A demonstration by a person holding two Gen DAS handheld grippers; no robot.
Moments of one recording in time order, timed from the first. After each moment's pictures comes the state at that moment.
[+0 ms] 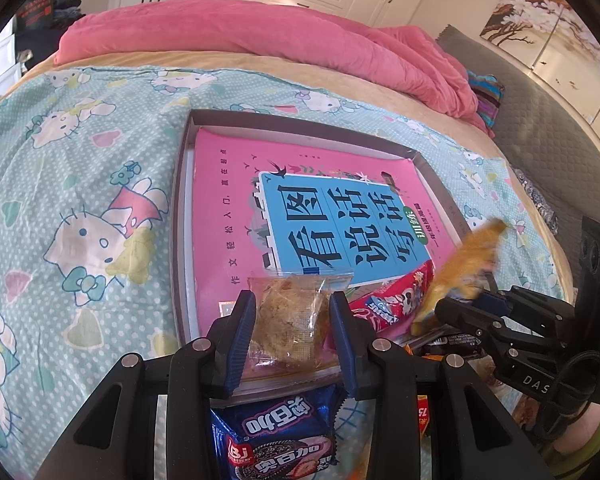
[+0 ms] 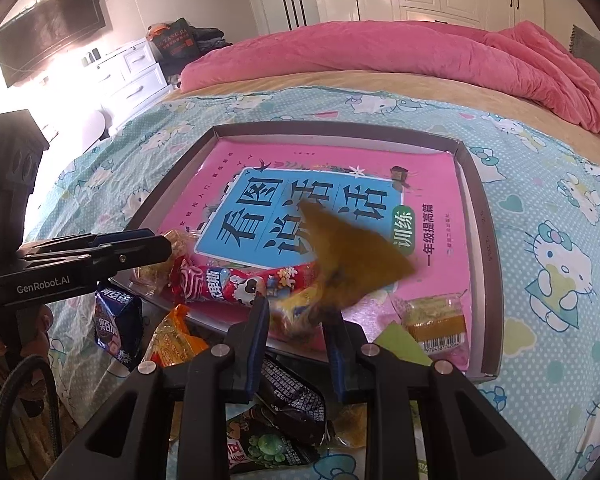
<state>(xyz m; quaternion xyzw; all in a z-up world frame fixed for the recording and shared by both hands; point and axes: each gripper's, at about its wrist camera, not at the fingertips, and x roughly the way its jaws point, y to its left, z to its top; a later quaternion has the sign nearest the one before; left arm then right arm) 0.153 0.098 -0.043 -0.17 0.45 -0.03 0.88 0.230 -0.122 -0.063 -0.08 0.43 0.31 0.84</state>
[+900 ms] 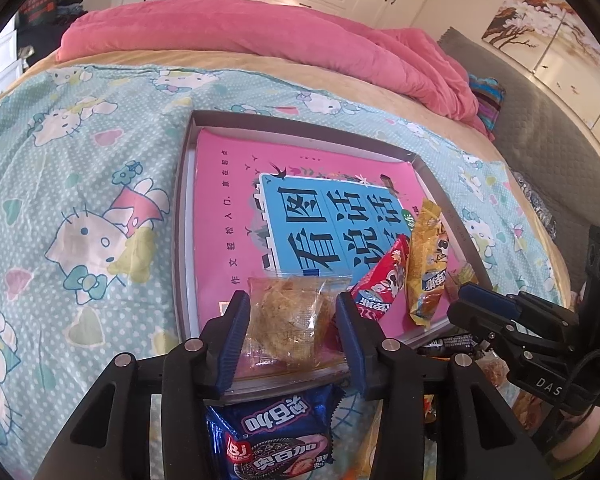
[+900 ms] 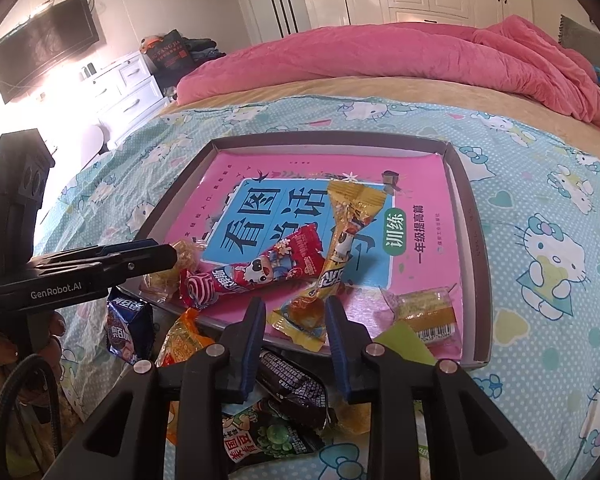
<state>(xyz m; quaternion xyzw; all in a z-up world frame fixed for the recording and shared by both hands) 0.151 0.100 -0.039 -0.17 0.45 -0.03 0.88 0.226 -0.132 -0.053 -0.05 0.43 0.30 0.85</state>
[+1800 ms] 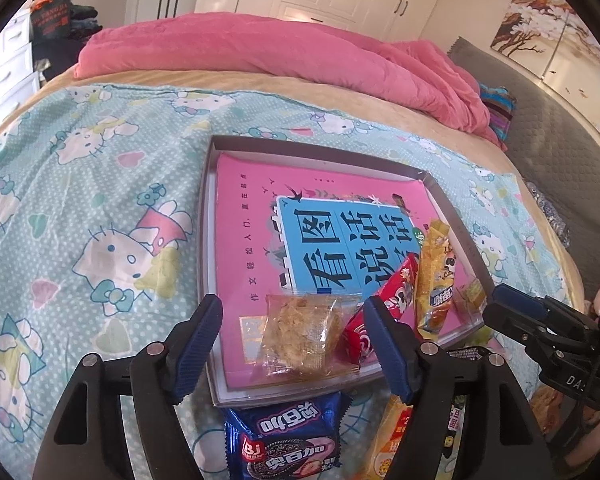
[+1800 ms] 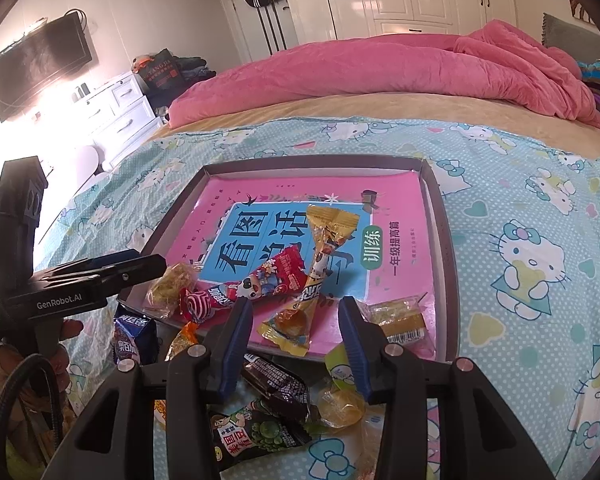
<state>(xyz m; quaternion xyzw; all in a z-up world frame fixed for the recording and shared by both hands) 0.145 0.103 -0.024 -0.16 0.43 0.01 0.89 0.224 -0.150 -0.034 -0.03 0.41 0.29 0.87</state>
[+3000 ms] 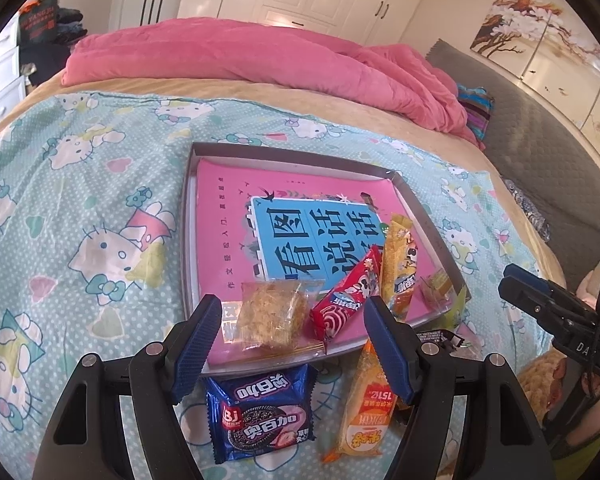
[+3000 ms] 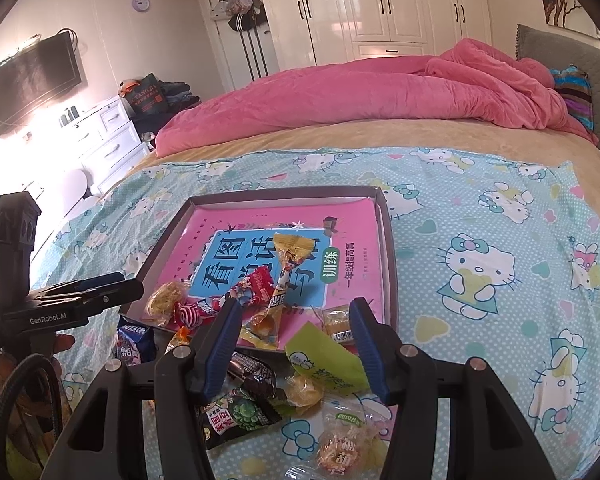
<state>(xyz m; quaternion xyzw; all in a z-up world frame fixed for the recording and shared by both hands) 0.124 0.095 -0.007 -0.17 0.42 -0.03 0.89 0.204 -0.188 -0.001 -0.02 0.37 0.26 0.89</state>
